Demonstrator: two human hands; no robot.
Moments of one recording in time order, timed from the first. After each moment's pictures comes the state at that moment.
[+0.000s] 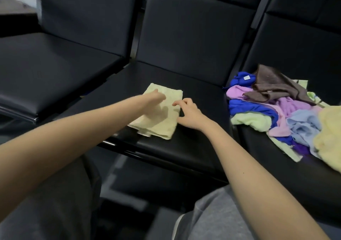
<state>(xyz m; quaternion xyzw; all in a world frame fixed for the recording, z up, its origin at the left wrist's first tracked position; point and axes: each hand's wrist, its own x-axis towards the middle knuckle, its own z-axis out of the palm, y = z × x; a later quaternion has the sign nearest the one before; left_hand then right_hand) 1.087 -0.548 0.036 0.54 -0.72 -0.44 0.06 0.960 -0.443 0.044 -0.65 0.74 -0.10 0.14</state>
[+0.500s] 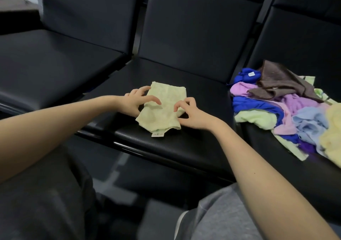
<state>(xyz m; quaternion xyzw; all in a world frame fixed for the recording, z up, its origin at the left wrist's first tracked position) 1.167 -0.553 0.039 0.32 -0.93 -0.20 -0.02 0.953 -0.437 0.042 -0.69 0.68 -0.12 0.24</state>
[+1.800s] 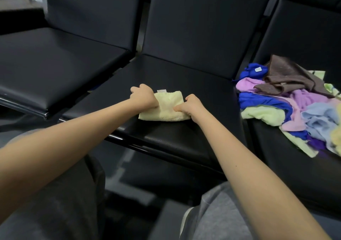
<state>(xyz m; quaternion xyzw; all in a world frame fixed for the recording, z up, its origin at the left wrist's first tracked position) 1.123 -0.524 0.046 0.65 -0.72 -0.23 0.09 0.989 -0.472 0.038 -0.41 0.81 -0.29 0.30</state>
